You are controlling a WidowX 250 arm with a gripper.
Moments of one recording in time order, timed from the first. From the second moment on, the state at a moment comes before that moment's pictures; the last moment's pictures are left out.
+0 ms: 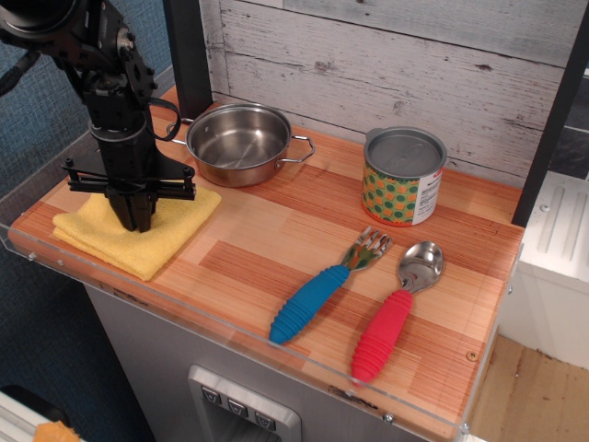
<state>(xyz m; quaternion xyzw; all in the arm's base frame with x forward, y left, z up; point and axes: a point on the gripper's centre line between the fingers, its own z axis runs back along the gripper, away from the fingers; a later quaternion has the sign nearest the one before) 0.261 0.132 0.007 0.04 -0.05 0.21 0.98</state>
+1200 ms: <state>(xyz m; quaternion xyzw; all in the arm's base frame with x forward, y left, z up) 0.269 0.077 0.005 0.03 -0.06 0.18 0.98</state>
